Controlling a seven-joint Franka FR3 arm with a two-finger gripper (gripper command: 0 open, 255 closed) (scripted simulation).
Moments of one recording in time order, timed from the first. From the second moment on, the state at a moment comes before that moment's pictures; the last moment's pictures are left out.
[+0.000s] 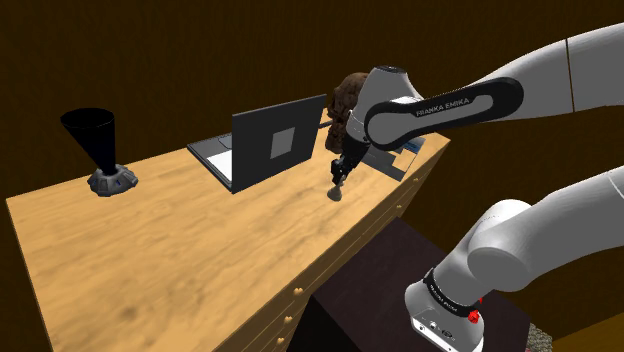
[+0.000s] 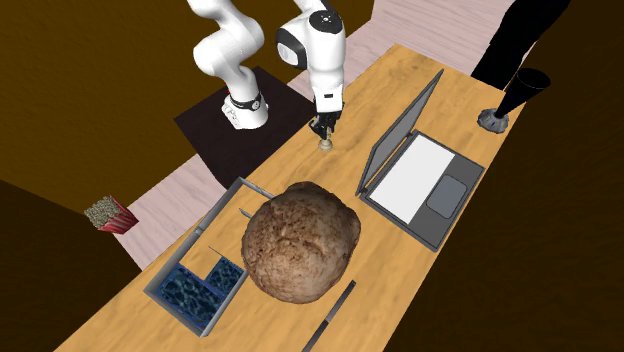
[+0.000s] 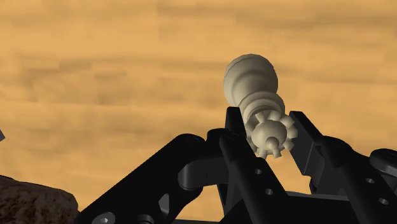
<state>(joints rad) 0.02 -0.38 0.03 -2.66 0.04 2.35 0.01</state>
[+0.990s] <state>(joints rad) 0.02 -0.48 0.03 -2.55 0.03 2.14 0.02</state>
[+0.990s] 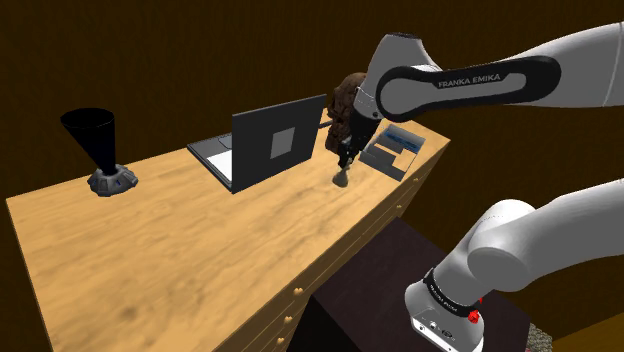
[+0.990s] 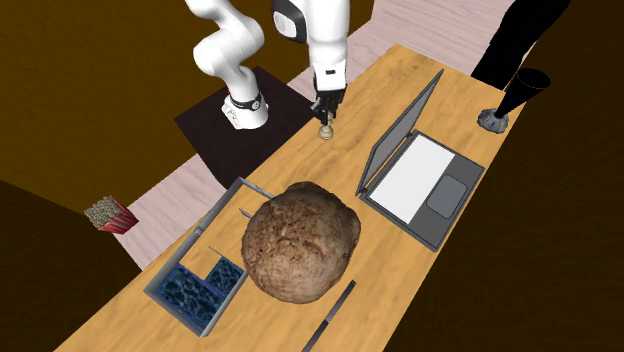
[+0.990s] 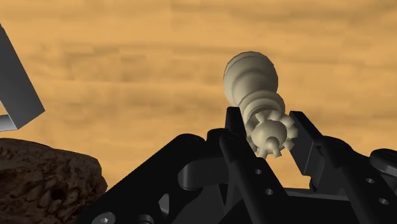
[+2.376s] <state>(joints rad) -0.09 -0.44 -0.18 -2.35 -0.05 1.98 -0.26</state>
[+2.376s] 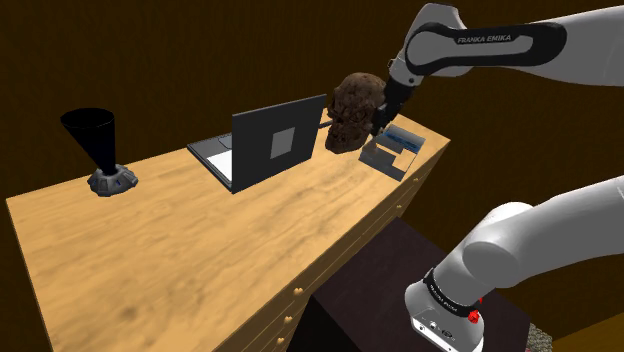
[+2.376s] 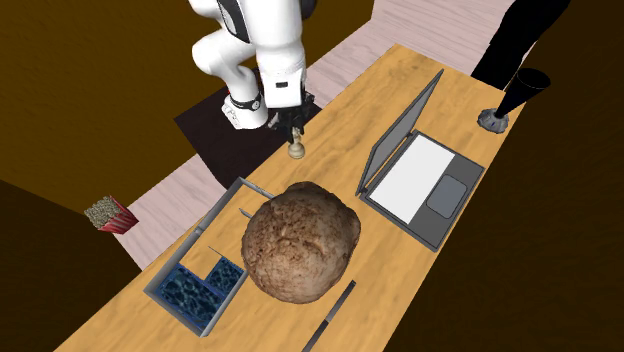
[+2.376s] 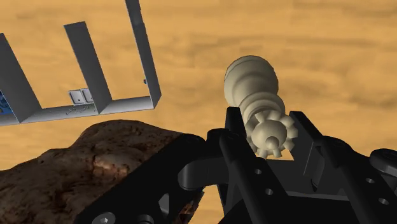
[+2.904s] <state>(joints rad) -0.14 -0.30 -0.32 -2.18 -0.05 1.95 -0.45</state>
